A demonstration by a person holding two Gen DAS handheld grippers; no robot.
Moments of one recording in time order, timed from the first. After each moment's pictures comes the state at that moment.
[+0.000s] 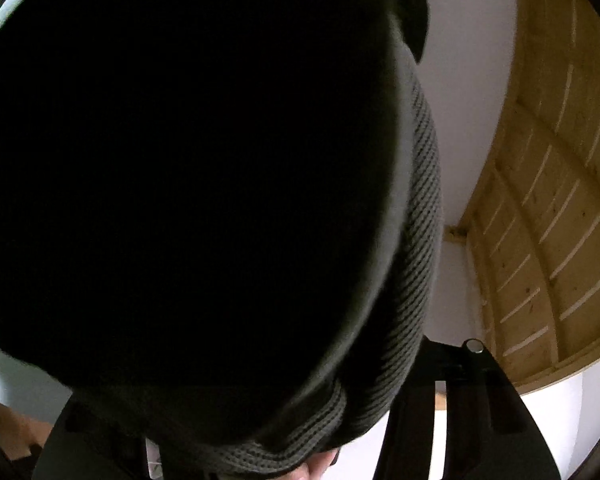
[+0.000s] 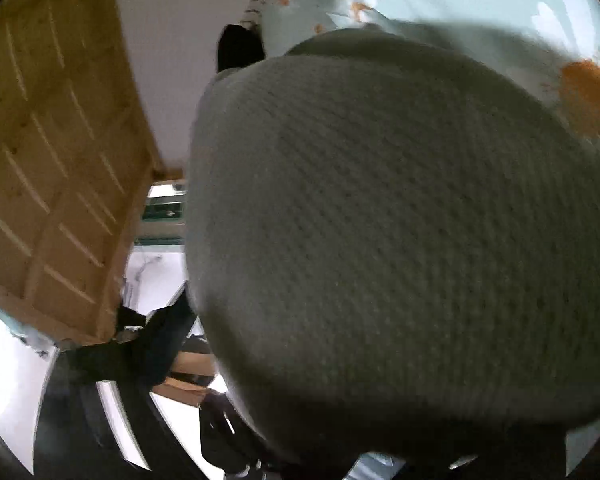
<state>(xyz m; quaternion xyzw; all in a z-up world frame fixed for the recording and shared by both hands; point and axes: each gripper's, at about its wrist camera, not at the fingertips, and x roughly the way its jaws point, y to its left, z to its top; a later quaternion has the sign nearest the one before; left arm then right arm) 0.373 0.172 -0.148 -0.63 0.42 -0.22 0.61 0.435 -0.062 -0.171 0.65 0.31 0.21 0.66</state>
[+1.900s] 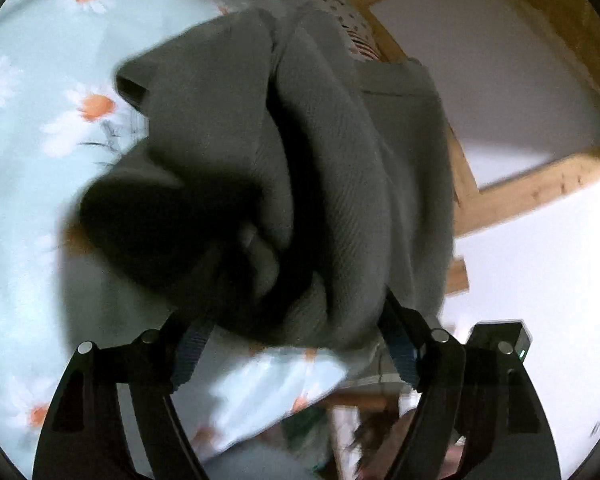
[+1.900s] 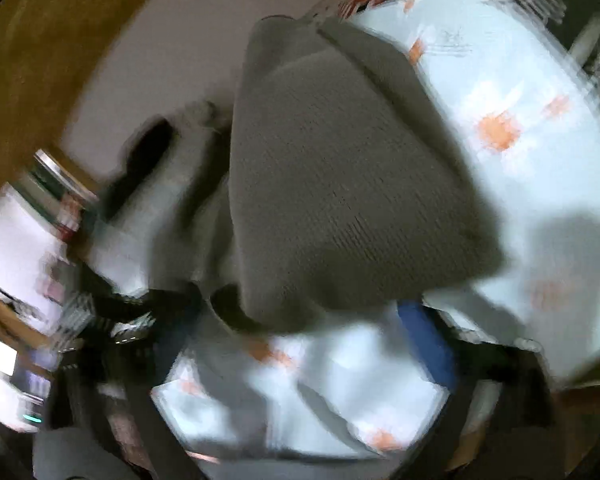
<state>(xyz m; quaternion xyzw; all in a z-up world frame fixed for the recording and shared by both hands) 0.348 -0.244 -0.118 -0.23 0.54 -0.39 0.71 0.213 -0.490 -0.091 0.31 0.33 -0.06 0.89</state>
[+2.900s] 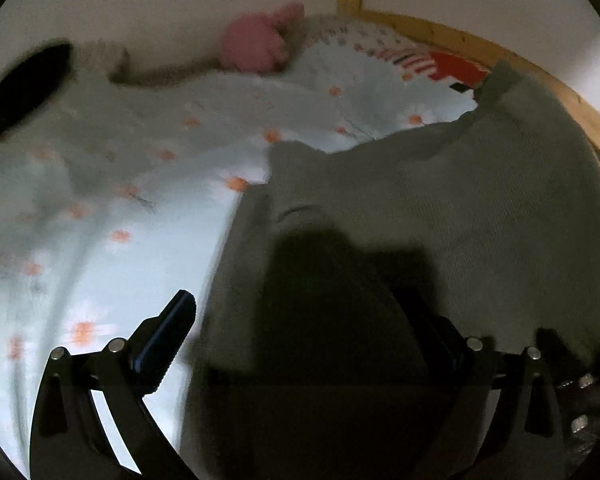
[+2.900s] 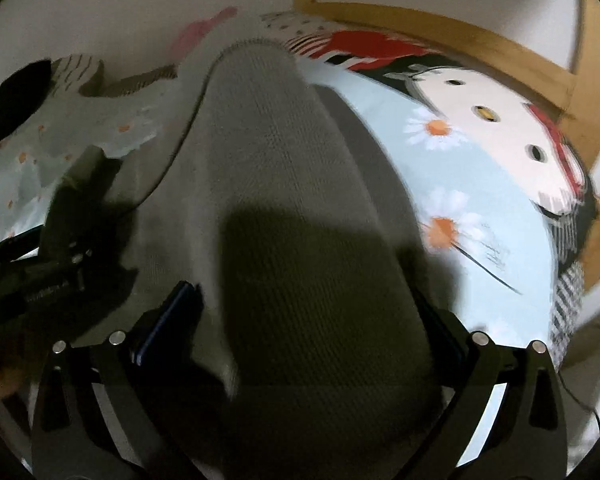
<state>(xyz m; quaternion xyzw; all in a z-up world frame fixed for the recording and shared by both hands) 0.477 -0.342 -0.066 0.11 0.39 -0.23 0.88 0.352 -0.476 -0.063 0.11 0.39 -0.28 0.87</state>
